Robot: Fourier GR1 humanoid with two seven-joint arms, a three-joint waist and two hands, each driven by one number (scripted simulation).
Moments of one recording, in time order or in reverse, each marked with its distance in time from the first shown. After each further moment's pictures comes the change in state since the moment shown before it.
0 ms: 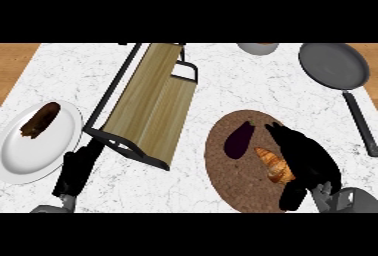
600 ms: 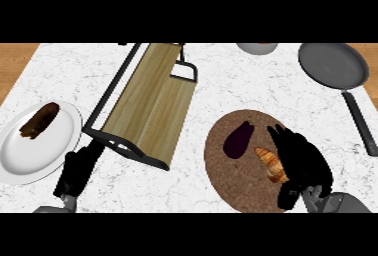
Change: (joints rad) left arm 0.012 -0.043 0.043 -0.020 -0.052 -0.039 0.021; right arm 0.057 0.109 -0.040 0.033 0.219 0.058 0.011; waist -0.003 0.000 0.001
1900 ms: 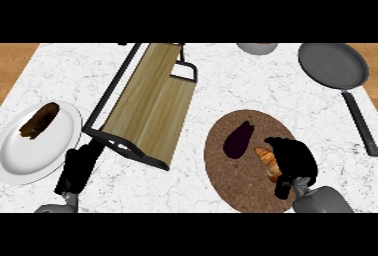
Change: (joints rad) left arm -0.006 -0.083 0.102 -0.003 -0.095 -0.078 0.017; right arm 0.035 0.171 -0.148 0.283 0.305 0.004 -0.285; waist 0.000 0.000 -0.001
